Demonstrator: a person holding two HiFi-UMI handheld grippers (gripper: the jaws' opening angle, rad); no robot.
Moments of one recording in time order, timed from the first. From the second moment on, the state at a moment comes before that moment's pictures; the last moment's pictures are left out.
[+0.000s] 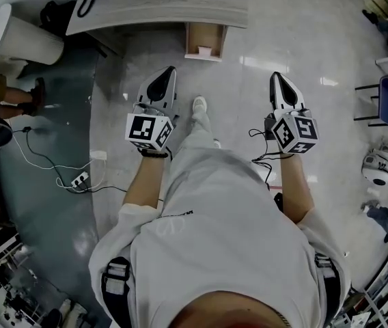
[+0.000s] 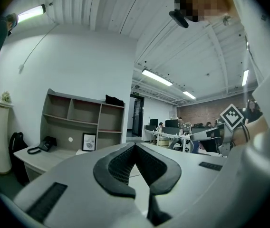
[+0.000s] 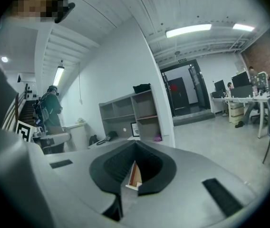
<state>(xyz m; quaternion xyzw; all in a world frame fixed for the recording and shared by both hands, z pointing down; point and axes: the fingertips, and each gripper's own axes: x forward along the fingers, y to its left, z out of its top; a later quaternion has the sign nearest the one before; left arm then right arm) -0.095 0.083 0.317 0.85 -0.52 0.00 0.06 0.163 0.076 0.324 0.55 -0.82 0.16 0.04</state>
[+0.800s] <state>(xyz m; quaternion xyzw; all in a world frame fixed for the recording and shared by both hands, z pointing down) -0.079 -0.102 0.445 0.88 -0.45 0.02 0.12 0.087 -0.096 0.406 0.52 -0.83 0.15 0.13</state>
